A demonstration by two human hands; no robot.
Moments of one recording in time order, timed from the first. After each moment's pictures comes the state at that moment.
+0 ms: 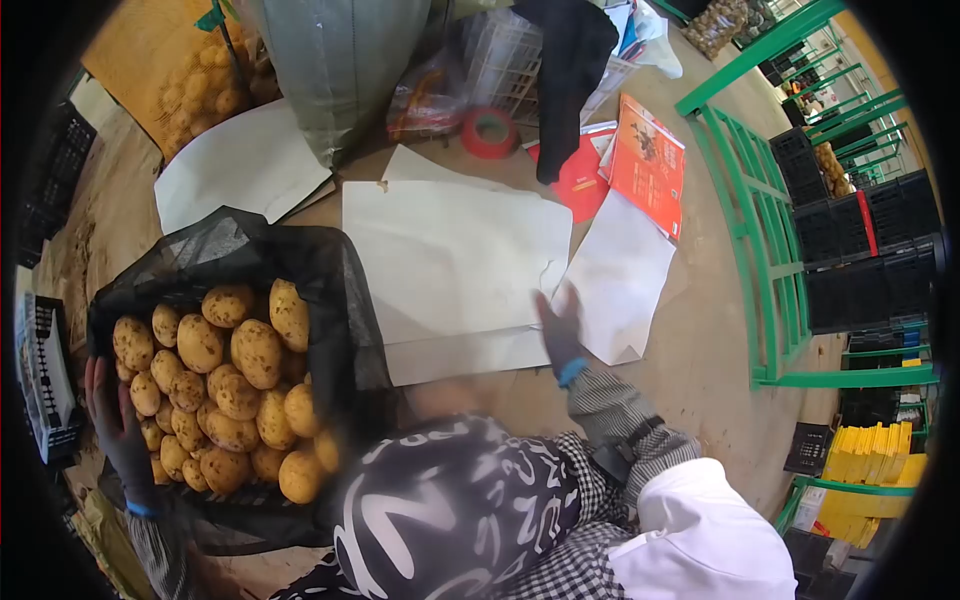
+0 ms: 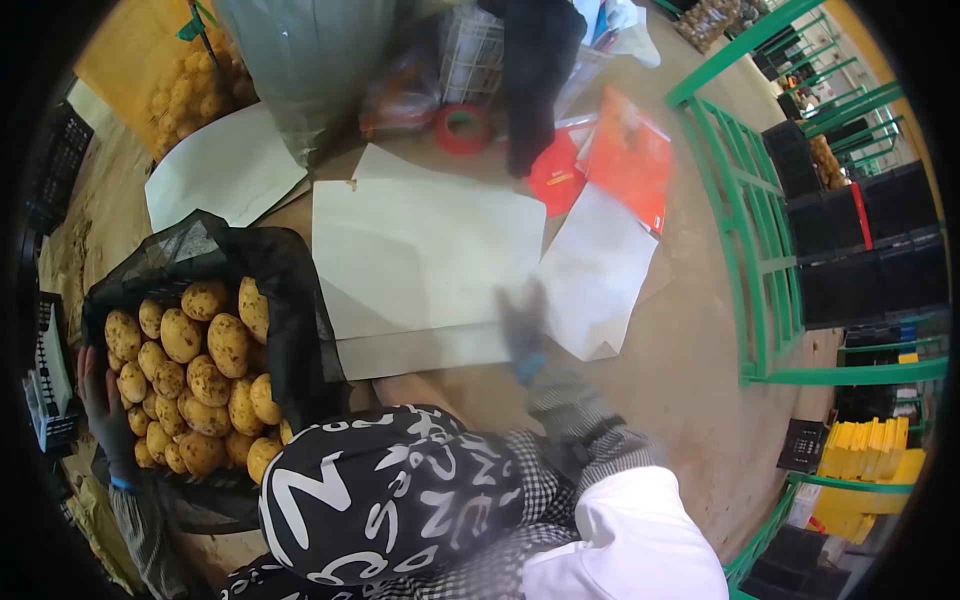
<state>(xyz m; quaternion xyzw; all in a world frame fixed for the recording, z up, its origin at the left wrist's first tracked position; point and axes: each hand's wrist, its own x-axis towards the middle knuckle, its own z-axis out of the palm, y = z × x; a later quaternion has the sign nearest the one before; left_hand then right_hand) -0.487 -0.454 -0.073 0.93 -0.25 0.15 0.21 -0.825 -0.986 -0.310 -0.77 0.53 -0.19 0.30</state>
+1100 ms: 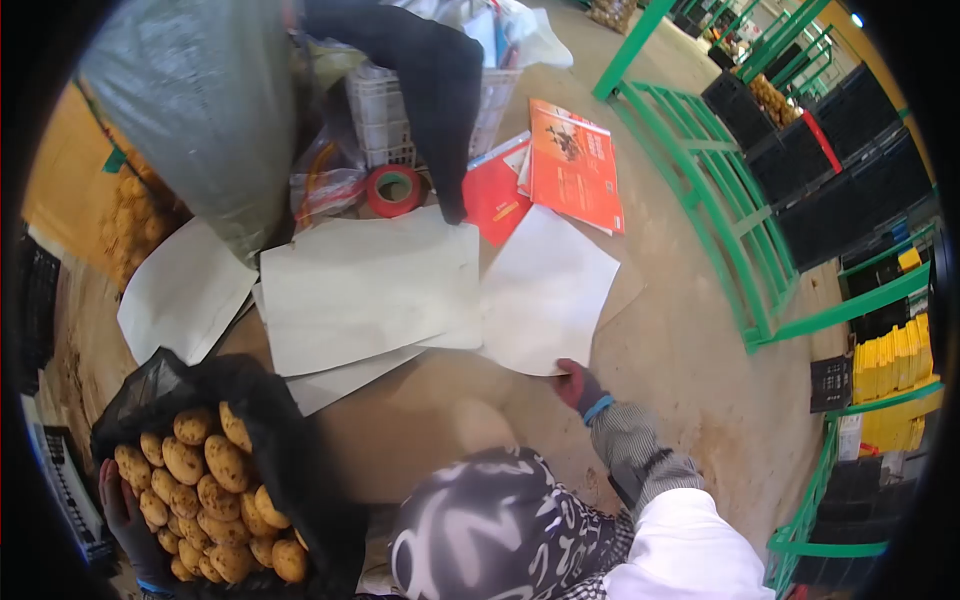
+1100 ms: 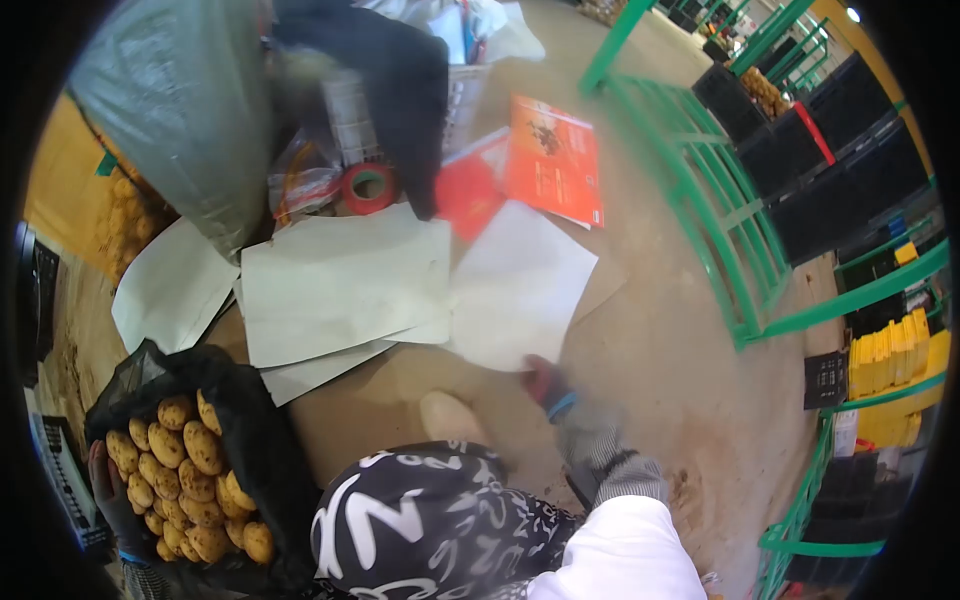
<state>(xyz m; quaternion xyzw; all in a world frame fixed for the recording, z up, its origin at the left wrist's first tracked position) -0.477 -0.500 -0.054 0.93 -0.27 0.05 0.23 -1.034 -1.082 -0.401 -0.33 0.49 -0.21 0.78</state>
